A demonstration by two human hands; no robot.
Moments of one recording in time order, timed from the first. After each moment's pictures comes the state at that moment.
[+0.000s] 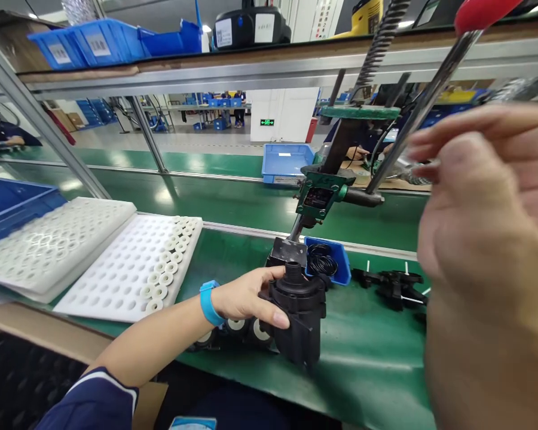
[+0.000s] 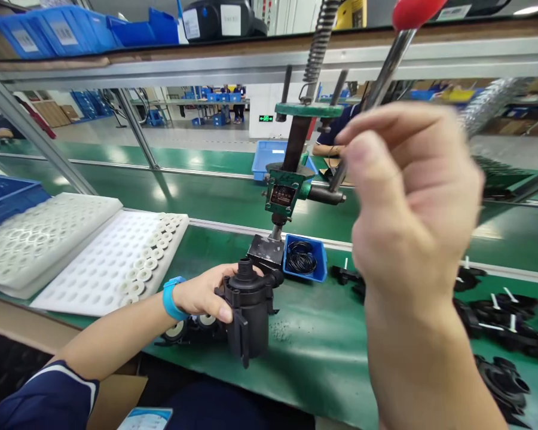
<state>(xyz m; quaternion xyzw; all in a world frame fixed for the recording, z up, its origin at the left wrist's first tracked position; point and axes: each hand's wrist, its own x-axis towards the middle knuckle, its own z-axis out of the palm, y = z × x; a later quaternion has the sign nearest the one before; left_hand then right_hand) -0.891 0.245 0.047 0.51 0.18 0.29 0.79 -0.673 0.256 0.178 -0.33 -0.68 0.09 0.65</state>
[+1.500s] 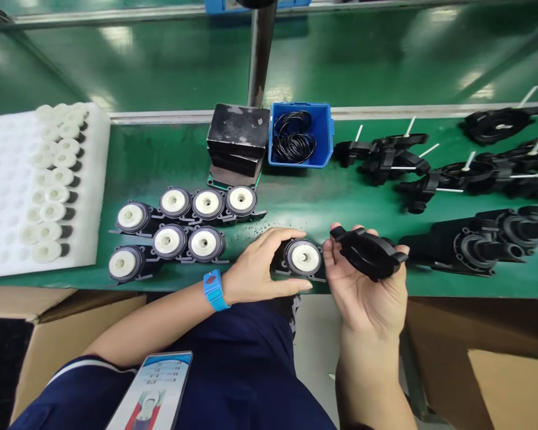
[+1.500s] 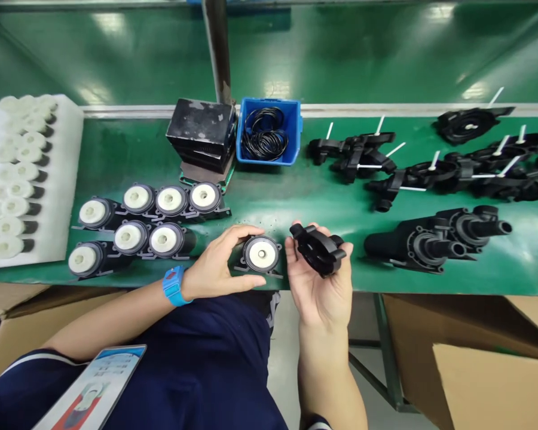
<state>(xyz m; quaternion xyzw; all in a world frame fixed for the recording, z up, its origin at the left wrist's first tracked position) -0.790 0.173 -0.099 0.74 0.30 0.32 0.50 -0.595 0.115 -0.106 -0.44 -0.20 0.55 0.68</state>
